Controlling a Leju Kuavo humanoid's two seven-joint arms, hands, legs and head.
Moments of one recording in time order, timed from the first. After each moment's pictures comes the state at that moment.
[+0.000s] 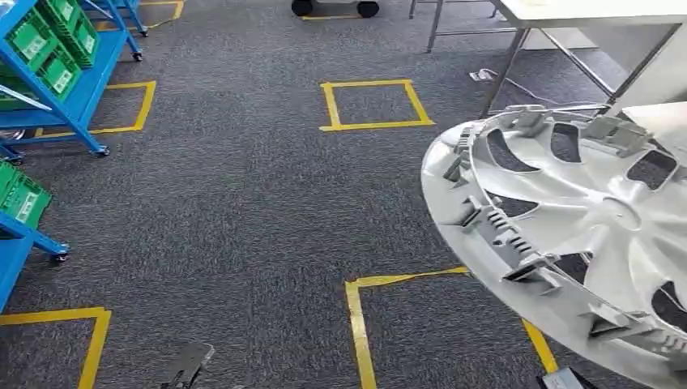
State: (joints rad) left arm -0.13 -0.17 0.84 -0.24 -1.05 0.06 -0.42; right arm 0.42 0.35 -0.24 -2.46 1.33 -0.67 -0.48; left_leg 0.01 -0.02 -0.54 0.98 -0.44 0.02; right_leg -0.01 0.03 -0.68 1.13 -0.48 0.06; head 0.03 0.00
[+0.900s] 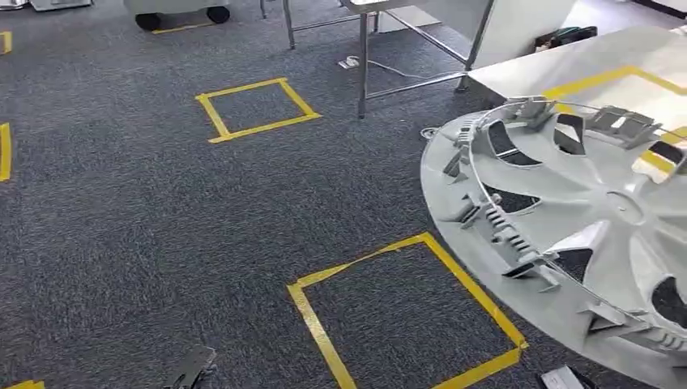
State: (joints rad) left arm -0.13 -0.17 0.84 -0.24 -1.04 0.05 -0.42; right arm 0.41 0.35 -0.24 -2.46 1.31 -0.67 -0.50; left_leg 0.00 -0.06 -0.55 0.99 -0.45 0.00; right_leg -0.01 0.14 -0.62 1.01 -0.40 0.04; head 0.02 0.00
